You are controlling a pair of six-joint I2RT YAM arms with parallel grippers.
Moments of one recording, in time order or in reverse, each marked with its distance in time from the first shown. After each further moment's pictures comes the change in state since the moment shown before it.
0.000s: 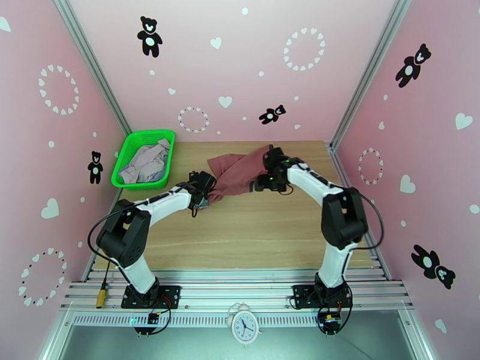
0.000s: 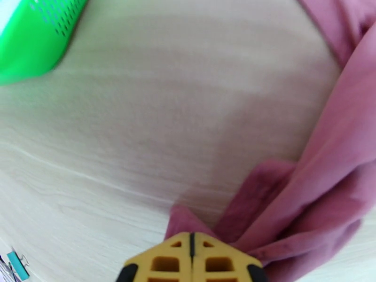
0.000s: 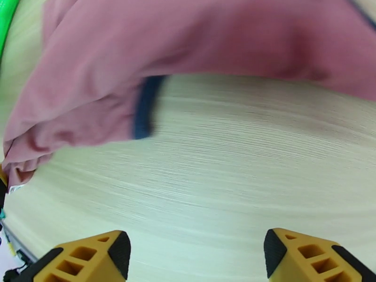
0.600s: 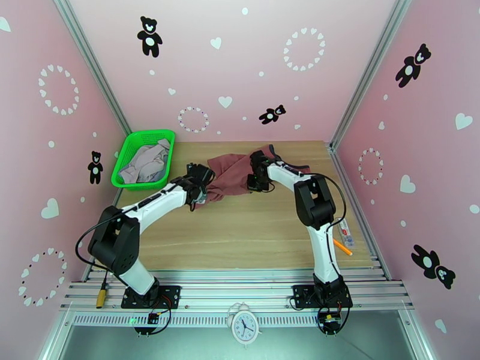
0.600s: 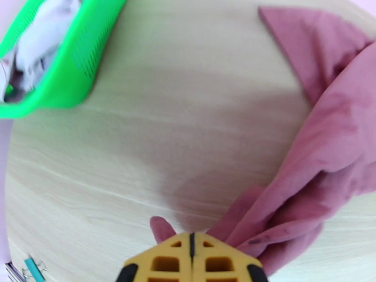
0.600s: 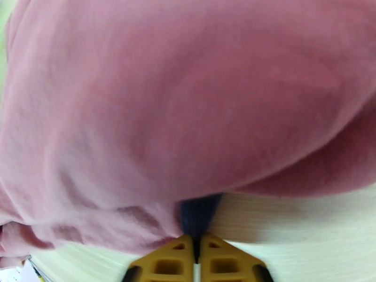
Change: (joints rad) left arm 0.000 -0.088 0.124 -0.093 -0.053 0.053; right arm 0.053 0.286 0.224 0.030 -0.006 0.175
